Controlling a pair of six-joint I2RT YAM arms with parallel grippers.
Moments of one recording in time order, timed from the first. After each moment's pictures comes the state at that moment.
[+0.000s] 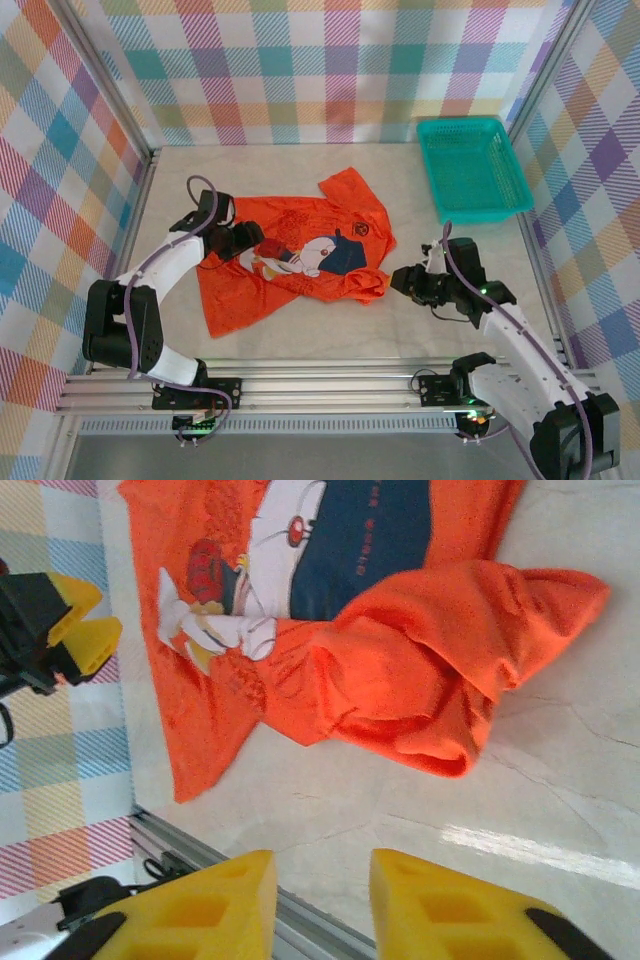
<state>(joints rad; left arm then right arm) -0.18 1.48 0.96 -0.51 0.21 -0.63 0.28 0.88 0.56 -0.53 -0.59 0.75</state>
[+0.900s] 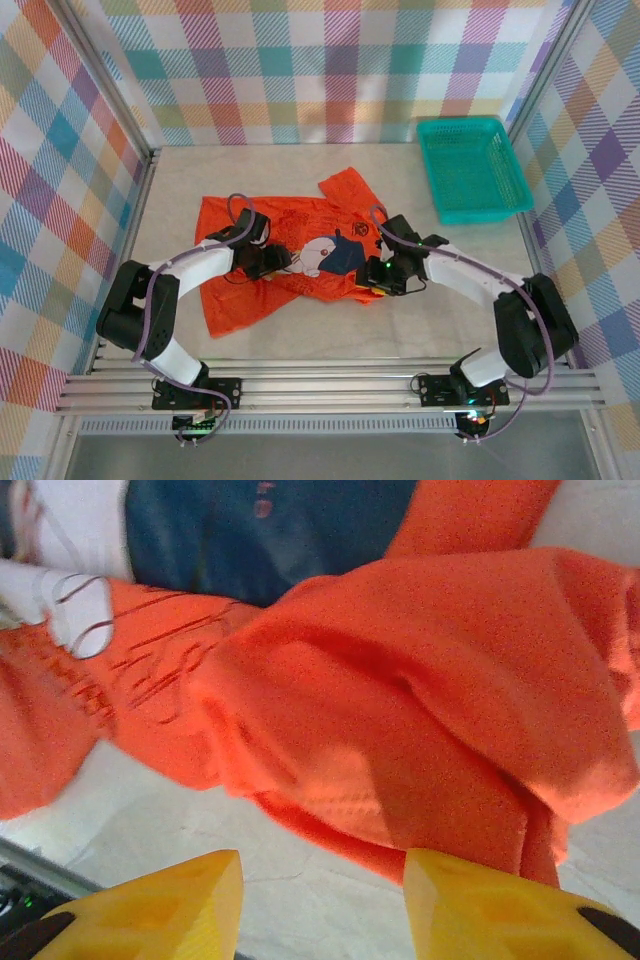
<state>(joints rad) -0.39 1.59 0.89 -0.41 0.21 -0.71 0.54 1.48 0.88 -0.61 -0.36 0.73</state>
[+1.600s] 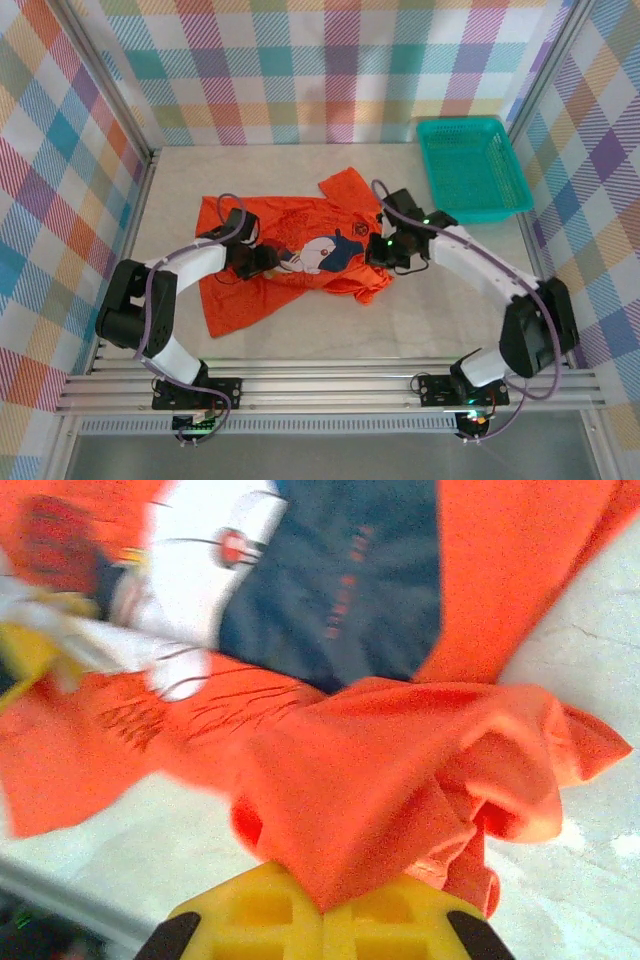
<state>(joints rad) -0.28 1.60 0.88 -0.43 0.20 -0.65 0.51 1.43 1.14 -0.82 -0.30 0.59</state>
